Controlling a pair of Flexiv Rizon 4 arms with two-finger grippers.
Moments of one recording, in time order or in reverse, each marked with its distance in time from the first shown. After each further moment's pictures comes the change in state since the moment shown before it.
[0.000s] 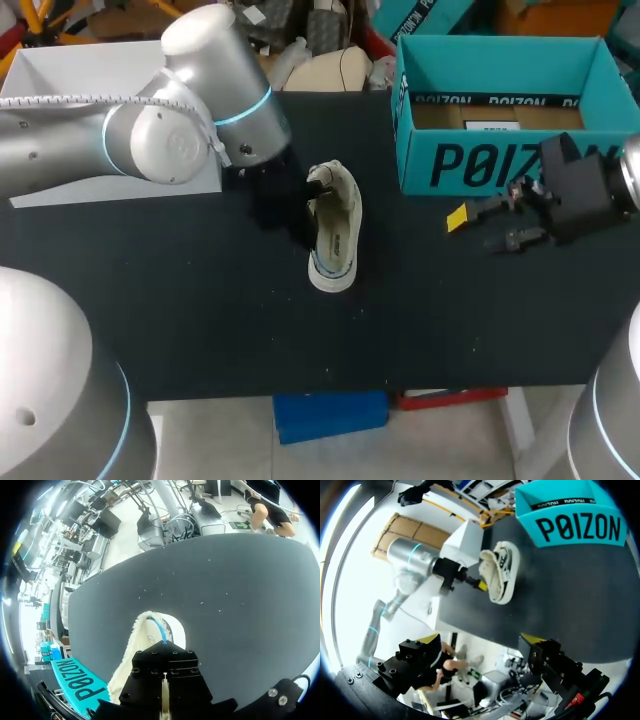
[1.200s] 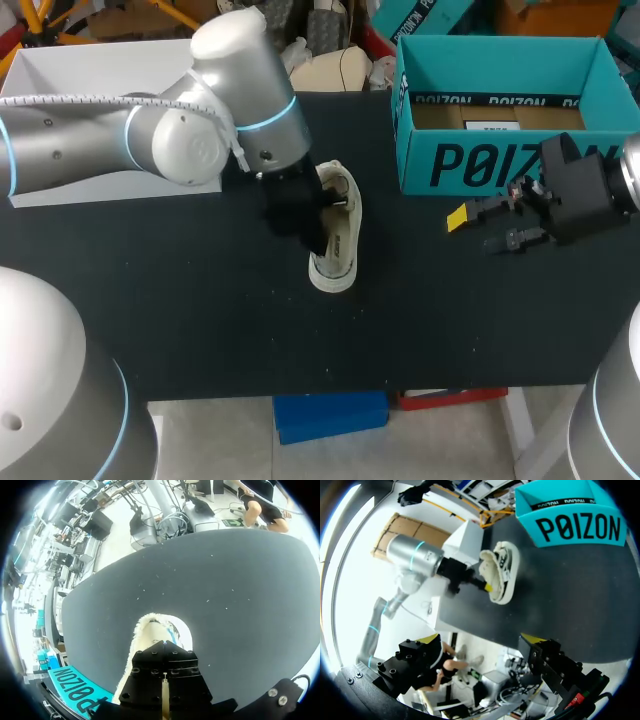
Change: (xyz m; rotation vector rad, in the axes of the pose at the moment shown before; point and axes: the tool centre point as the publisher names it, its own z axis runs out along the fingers) left arm -0.010 -0.001 0.018 0.005 0.063 0.054; right arm 0.000 0.000 0.000 0.000 0.000 0.000
